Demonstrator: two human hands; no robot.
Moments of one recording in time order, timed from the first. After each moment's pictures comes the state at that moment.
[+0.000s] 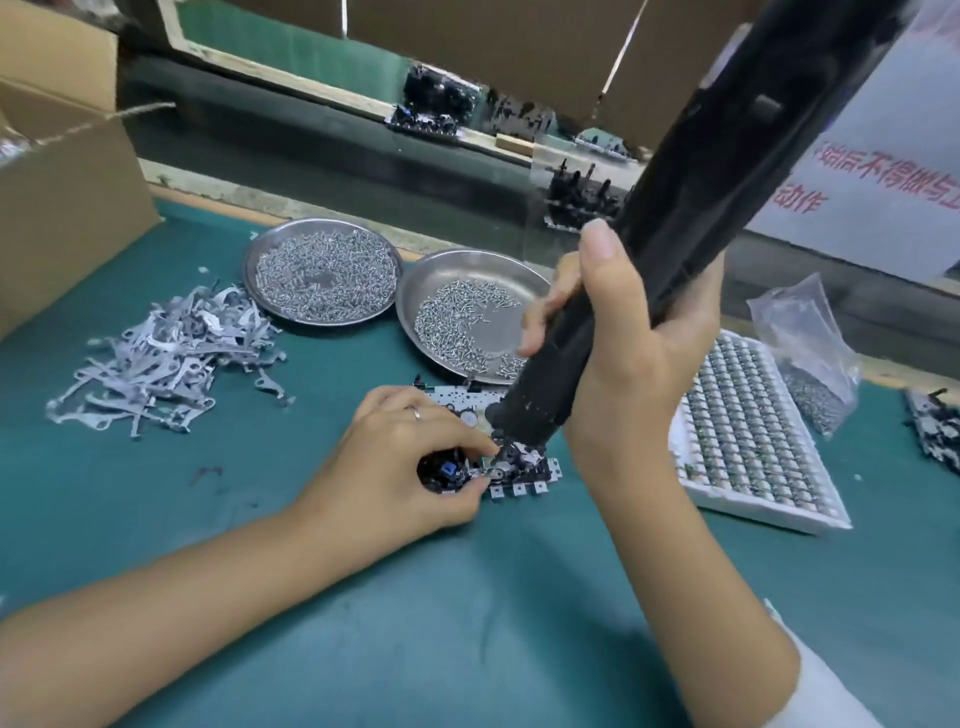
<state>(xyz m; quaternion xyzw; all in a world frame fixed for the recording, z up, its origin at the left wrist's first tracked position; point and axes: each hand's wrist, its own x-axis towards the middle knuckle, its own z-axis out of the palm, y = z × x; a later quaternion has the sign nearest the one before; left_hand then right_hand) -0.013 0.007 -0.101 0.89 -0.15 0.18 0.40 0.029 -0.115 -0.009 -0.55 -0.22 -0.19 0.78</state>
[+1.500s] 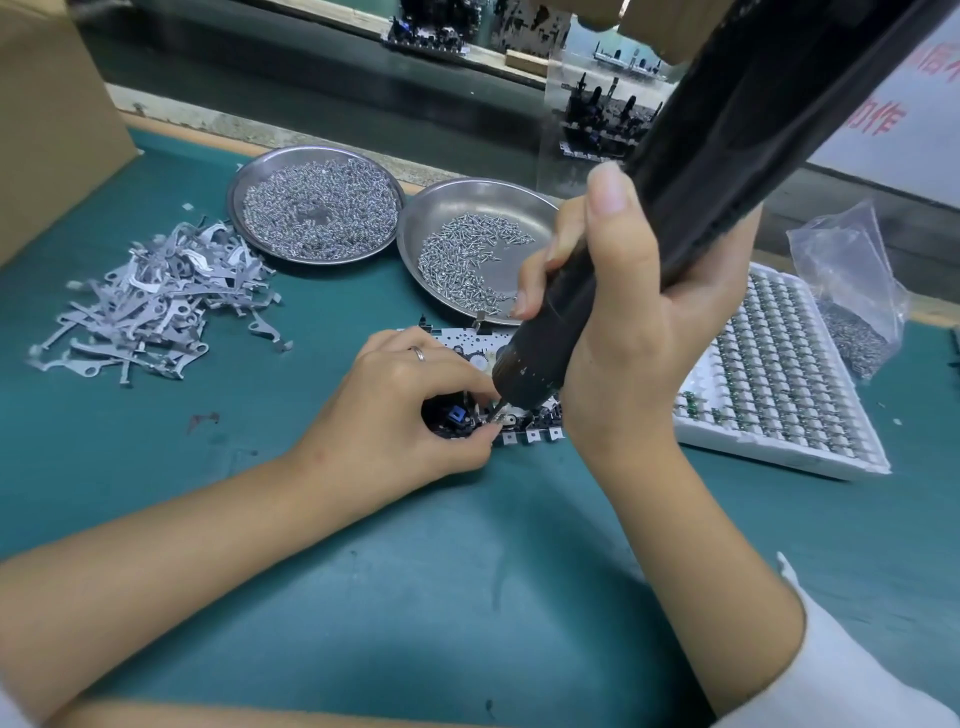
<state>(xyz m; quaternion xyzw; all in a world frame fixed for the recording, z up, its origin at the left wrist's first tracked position) -0.015 0.005 -0.096 0.89 -0.15 0.17 0.40 0.021 -0.109 -0.024 -0.53 -0.25 -0.22 0.78</state>
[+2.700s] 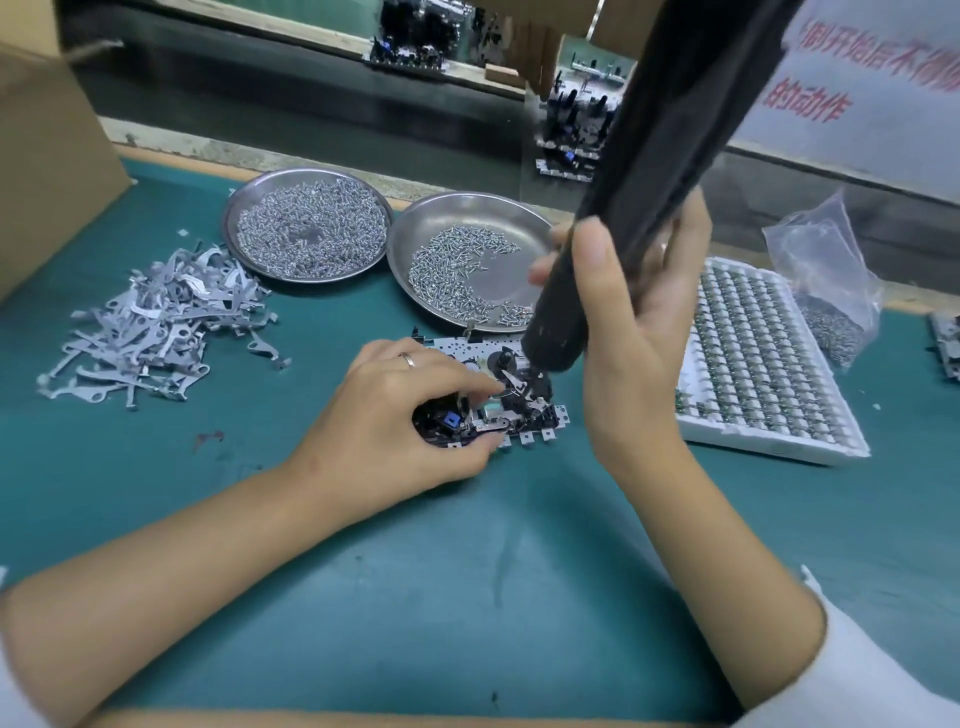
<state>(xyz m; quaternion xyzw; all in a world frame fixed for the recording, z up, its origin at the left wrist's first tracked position) -0.018 0.008 -0.092 0.88 -0.17 0.19 0.41 0.027 -0.134 -0.042 -0.61 -0.21 -0.20 0.74</state>
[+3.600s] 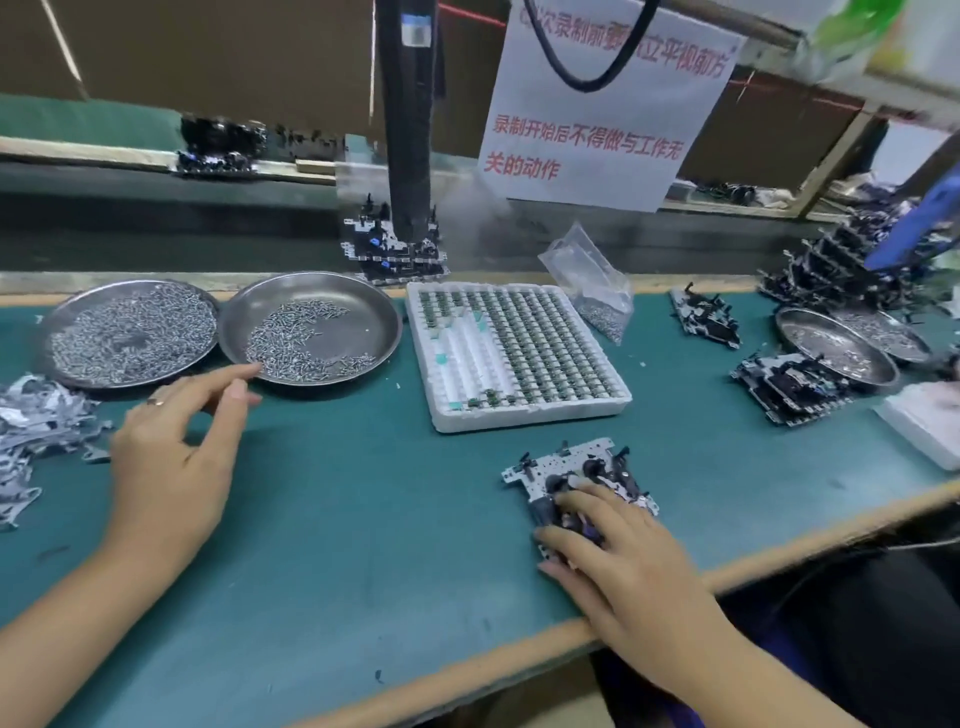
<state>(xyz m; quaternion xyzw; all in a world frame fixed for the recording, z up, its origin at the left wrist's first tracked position) -0.003 0.027 -0.099 0.82 -0.07 0.30 0.48 -0.119 -0.293 -0.085 -0.96 -0.20 -0.19 0.02</state>
